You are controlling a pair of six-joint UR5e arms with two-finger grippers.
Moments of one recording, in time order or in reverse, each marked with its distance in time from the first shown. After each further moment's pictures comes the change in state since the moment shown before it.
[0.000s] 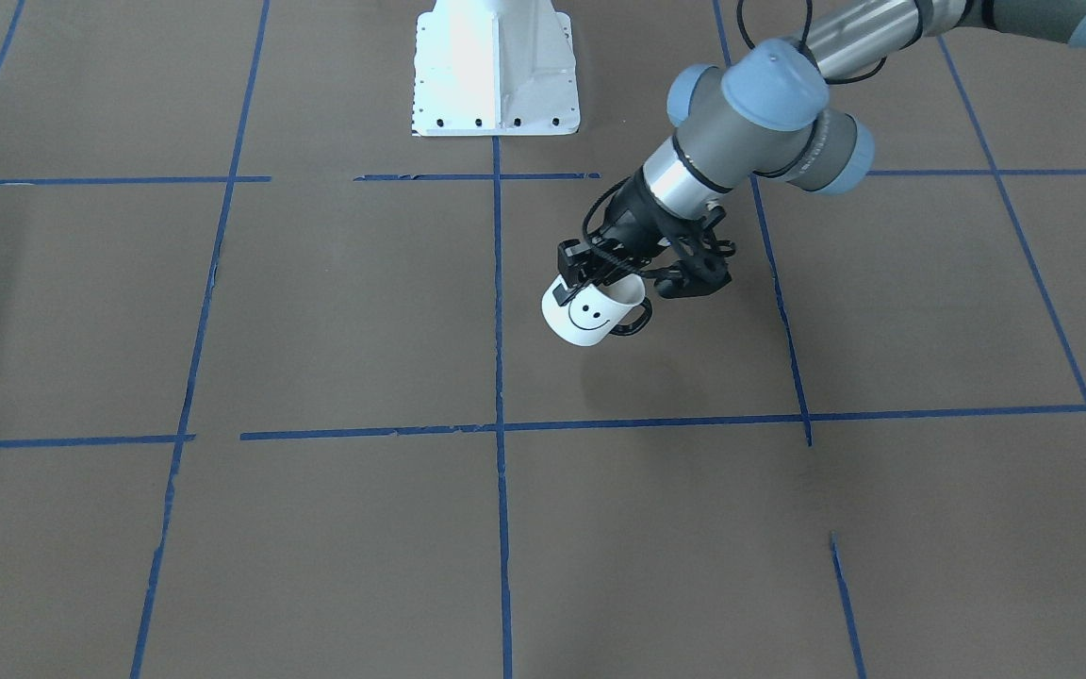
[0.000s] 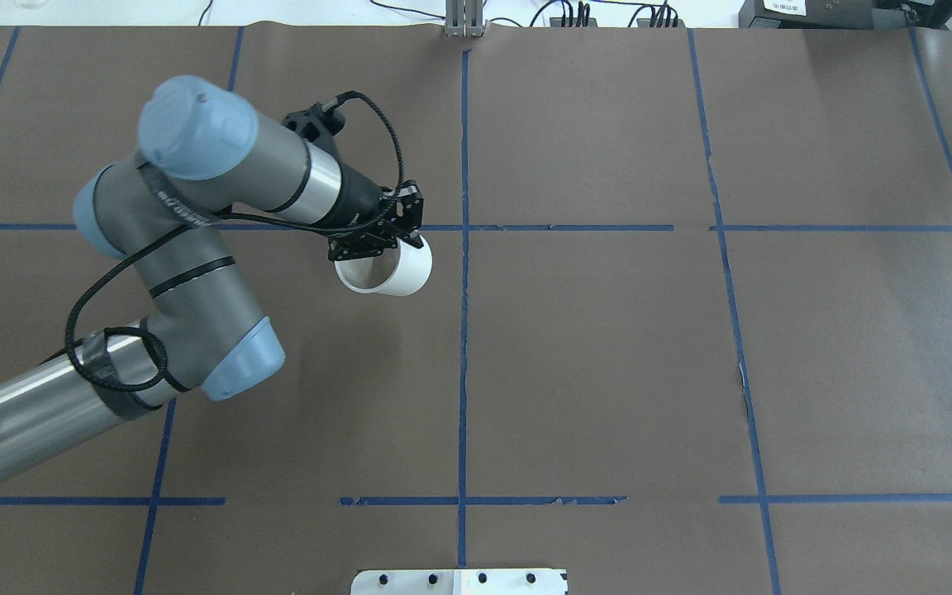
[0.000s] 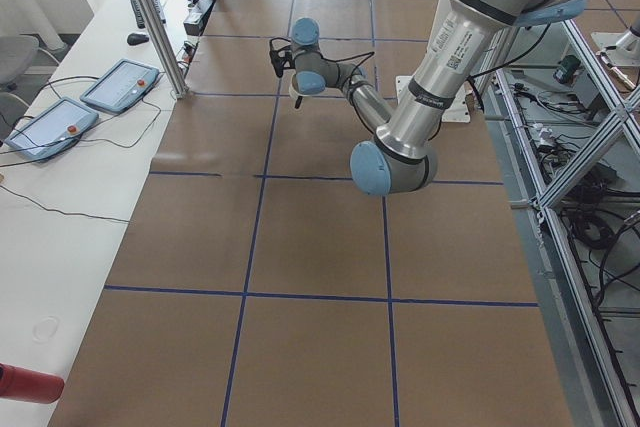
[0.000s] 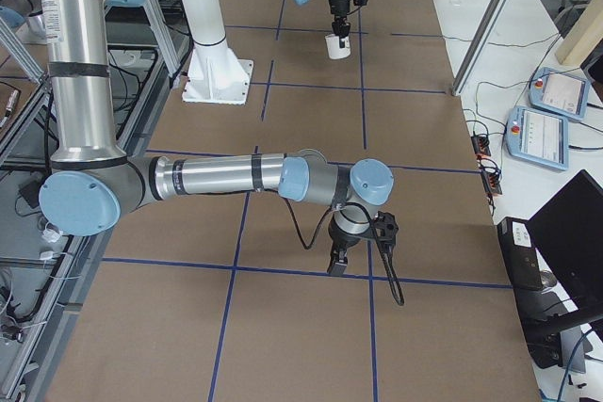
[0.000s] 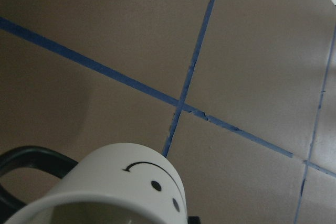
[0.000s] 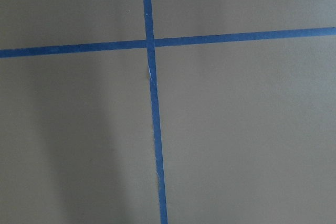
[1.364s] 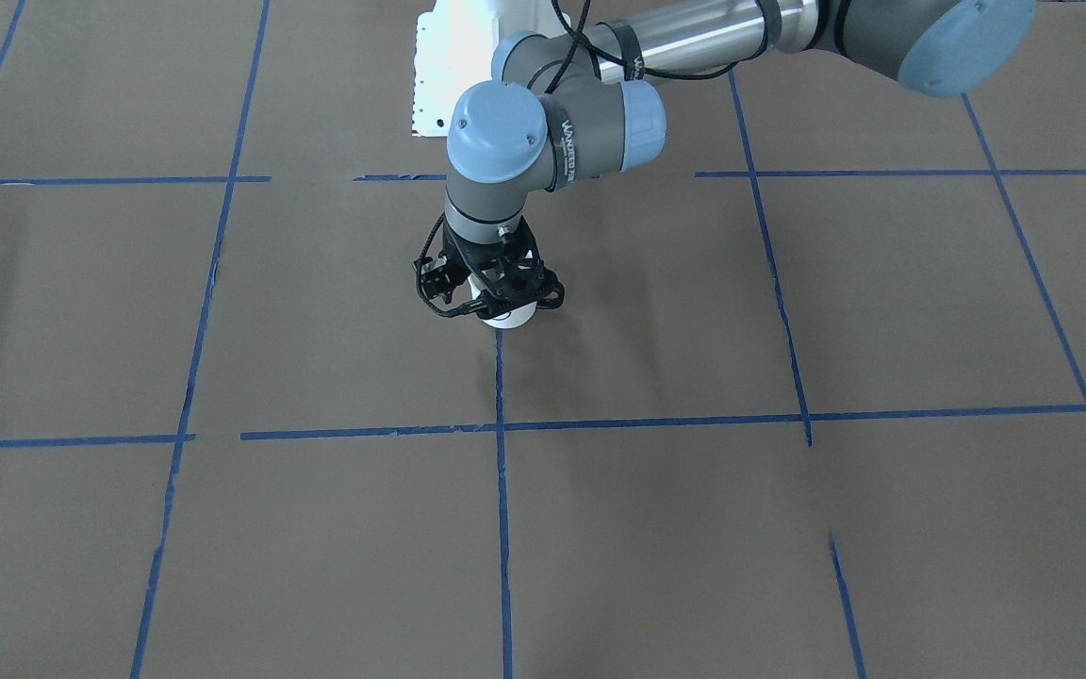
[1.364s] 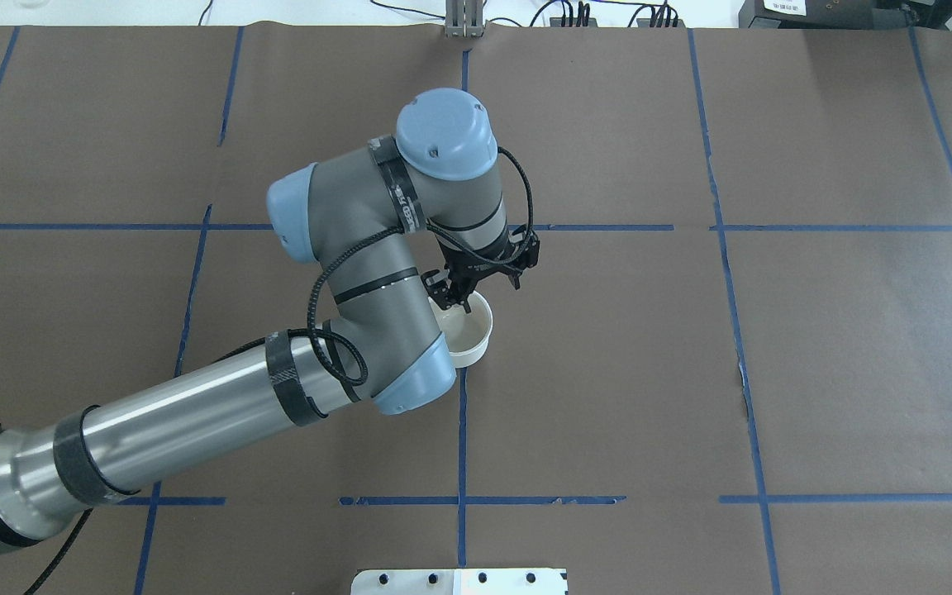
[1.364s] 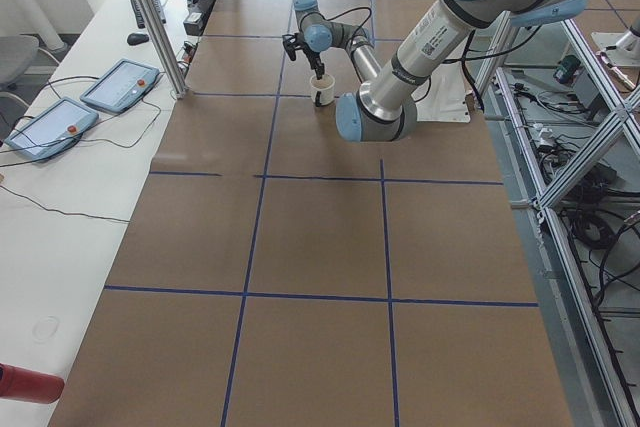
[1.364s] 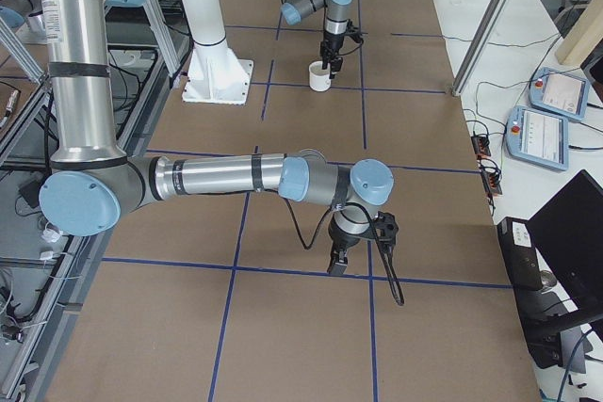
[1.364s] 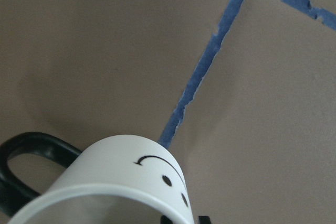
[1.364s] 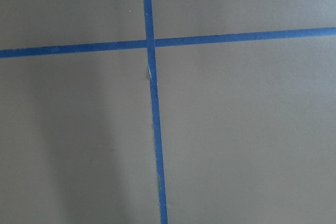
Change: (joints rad) left arm 0.092 -0.278 0.179 0.401 0.000 0.069; right arm 0.000 0.000 0.000 0.000 0.000 0.000
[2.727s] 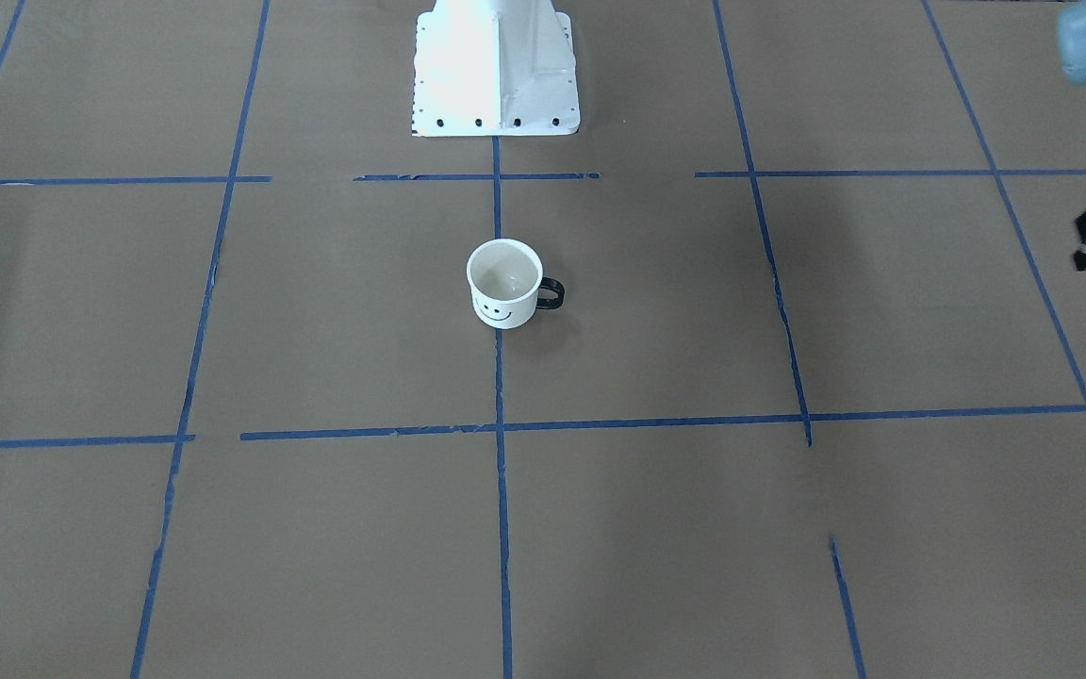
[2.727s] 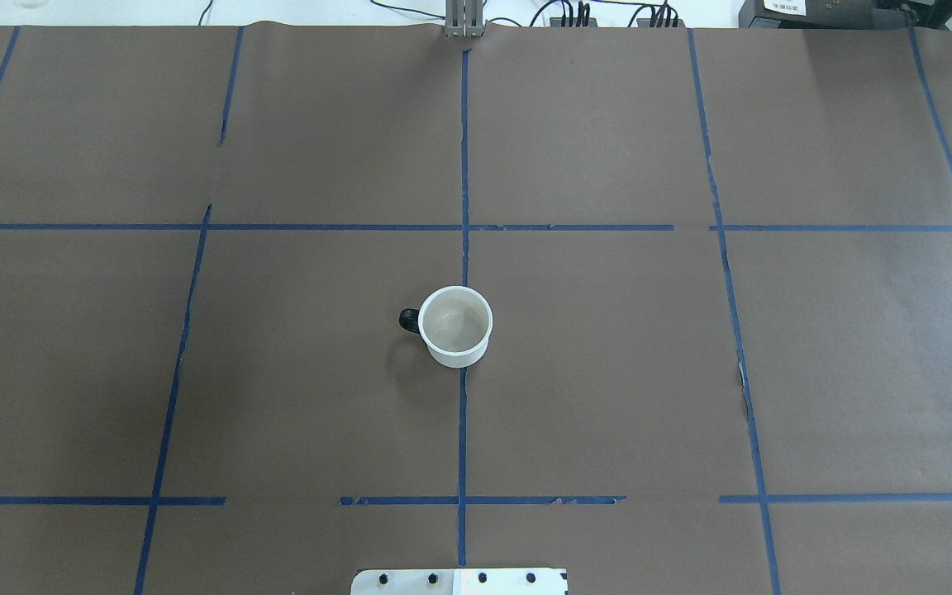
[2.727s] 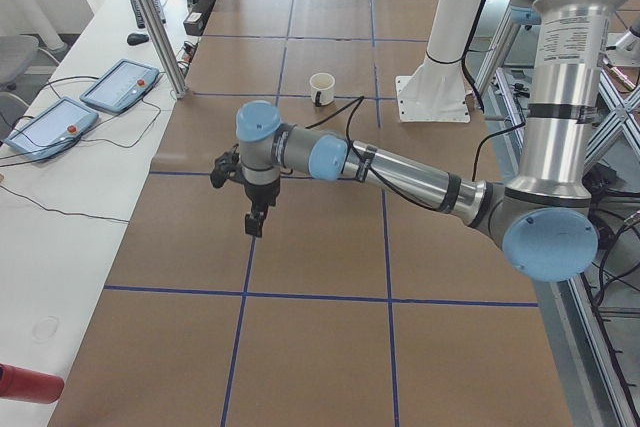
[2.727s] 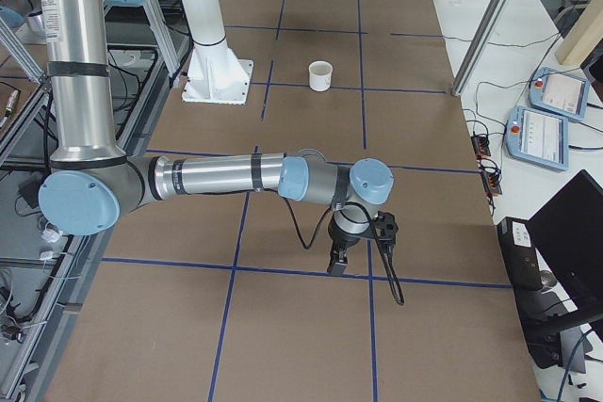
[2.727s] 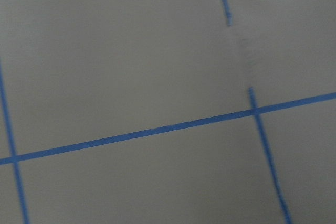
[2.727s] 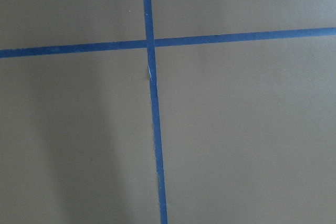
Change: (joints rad) left arm -0.918 0.944 -0.346 0.098 -0.204 1.707; right arm 0.000 0.000 0.000 0.000 0.000 0.000
